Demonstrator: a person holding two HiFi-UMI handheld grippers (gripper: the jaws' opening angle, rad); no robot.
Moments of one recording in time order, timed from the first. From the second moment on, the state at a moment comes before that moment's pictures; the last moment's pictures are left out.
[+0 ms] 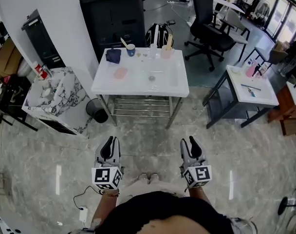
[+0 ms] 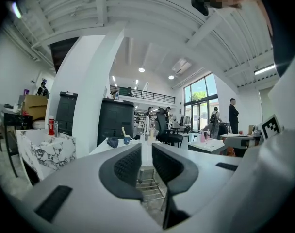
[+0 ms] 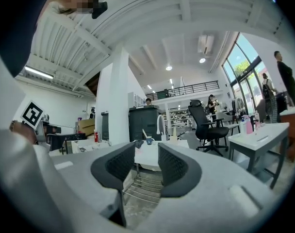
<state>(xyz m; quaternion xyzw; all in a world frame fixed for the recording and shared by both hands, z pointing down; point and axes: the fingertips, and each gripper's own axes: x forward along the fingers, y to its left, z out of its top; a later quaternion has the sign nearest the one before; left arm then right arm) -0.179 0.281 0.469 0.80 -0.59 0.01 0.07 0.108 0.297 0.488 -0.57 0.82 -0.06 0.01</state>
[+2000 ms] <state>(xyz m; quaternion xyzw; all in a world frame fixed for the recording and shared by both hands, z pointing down) -0.124 0.208 0.489 0.81 -0.58 0.01 0.09 0.130 0.213 0.523 -0.54 0.84 -0.06 -0.05</state>
